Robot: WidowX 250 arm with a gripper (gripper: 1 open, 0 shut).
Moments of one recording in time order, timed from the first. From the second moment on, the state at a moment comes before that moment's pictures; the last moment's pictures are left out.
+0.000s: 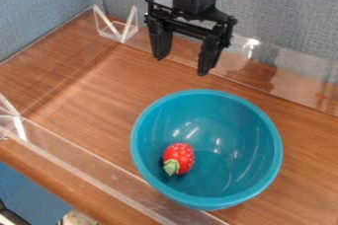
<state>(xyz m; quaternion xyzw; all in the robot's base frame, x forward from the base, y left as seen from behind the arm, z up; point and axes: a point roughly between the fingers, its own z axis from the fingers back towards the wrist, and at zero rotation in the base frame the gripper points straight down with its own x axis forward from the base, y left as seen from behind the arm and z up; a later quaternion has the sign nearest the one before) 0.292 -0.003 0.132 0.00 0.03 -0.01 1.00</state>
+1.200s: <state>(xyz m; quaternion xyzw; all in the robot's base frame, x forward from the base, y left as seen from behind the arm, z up) 0.239 -0.040 0.052 0.01 0.11 0.03 0.99</state>
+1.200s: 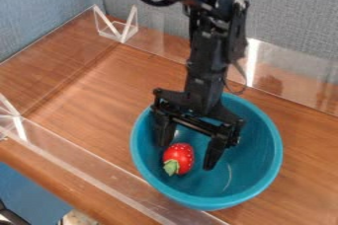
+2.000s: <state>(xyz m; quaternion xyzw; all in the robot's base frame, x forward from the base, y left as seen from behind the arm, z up) 0.243 -0.037 0.059 0.03 0.10 0.05 0.99</state>
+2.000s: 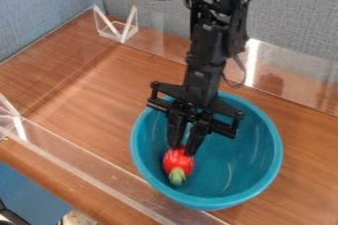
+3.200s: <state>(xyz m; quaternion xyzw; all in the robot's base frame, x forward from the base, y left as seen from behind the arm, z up) 0.244 -0.022 0.055 0.02 0.07 0.14 0.99</state>
